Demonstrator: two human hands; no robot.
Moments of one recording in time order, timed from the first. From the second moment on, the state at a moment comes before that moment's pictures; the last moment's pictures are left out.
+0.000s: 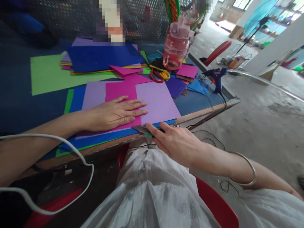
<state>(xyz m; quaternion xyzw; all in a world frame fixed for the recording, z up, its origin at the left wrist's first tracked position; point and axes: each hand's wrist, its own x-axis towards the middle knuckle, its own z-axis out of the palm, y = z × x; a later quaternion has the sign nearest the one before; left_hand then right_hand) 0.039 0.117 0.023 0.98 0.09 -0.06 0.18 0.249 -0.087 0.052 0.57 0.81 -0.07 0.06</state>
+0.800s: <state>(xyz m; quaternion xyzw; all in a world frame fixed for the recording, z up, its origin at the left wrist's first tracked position) 0.039 0.119 0.021 0.98 0.09 -0.06 0.17 0.236 -0.080 0.057 0.56 0.82 -0.07 0.07</state>
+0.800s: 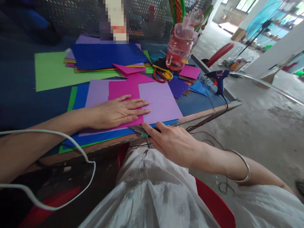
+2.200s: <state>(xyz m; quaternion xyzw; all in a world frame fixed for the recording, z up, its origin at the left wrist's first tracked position) 0.019 0.132 0.018 0.98 0.12 -0.07 0.14 0.264 -0.061 0.063 0.50 0.87 -0.02 0.03</state>
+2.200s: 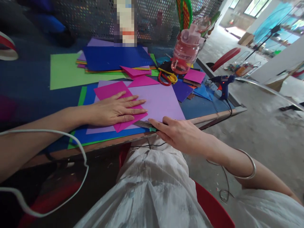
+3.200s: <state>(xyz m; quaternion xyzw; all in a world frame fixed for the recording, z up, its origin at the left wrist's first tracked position) 0.019 0.121 0.018 0.98 0.16 -0.08 0.11 0.243 -0.075 0.064 0.54 0.83 -0.06 0.11</state>
